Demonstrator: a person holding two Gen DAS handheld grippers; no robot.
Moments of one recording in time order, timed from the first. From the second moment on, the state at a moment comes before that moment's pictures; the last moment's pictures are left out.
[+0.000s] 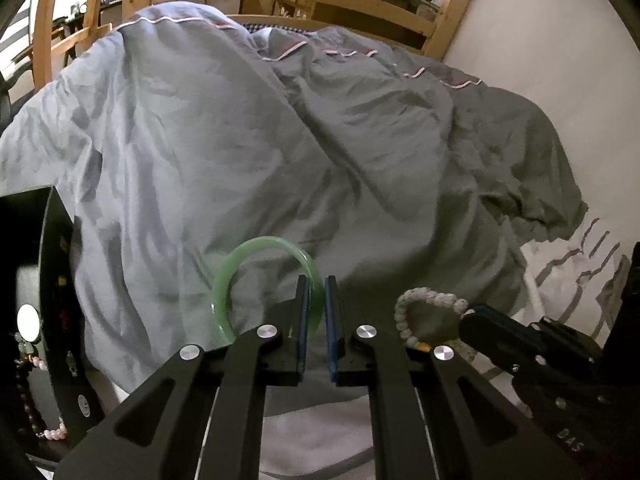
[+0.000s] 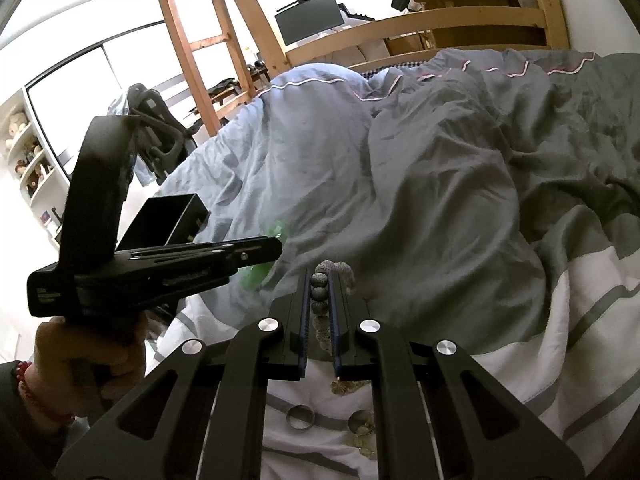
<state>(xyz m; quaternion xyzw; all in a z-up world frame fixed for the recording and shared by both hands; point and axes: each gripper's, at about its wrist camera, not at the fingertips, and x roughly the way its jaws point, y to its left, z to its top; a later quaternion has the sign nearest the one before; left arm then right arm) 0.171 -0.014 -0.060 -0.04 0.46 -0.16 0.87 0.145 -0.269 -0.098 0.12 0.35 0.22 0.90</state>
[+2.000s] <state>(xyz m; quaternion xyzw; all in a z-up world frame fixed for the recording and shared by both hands) 0.115 0.119 0.054 -0.13 0.38 -0.12 0.91 0.128 -0.156 -0.009 0.12 0.31 0.32 0.89</state>
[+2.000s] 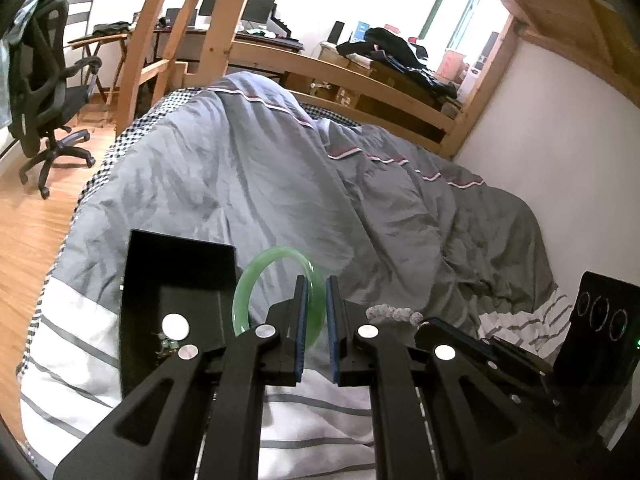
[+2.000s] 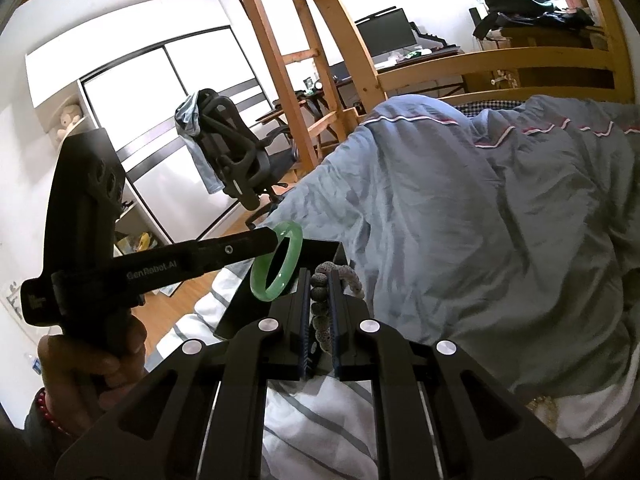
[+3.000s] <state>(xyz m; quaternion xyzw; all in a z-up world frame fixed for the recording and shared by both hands) 0.134 0.191 0.024 -0.20 0.41 -0.04 0.89 0.148 -0.083 -0.034 0.10 0.34 0.36 0.87</state>
